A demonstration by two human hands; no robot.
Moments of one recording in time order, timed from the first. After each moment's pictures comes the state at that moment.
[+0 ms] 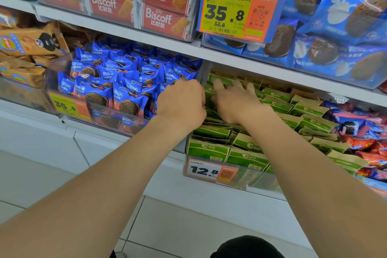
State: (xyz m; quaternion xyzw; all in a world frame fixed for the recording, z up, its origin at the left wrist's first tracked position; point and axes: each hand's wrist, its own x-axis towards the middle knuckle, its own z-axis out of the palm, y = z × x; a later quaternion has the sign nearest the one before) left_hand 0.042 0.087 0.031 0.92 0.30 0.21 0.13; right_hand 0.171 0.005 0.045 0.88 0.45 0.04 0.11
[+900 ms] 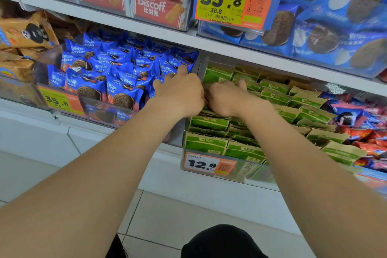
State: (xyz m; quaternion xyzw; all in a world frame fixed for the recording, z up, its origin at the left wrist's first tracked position) left_hand 0.052 0.097 0.039 0.94 0.30 0.07 0.16; right_hand 0.173 0.010 0.037 0.87 0.49 -0.04 0.07
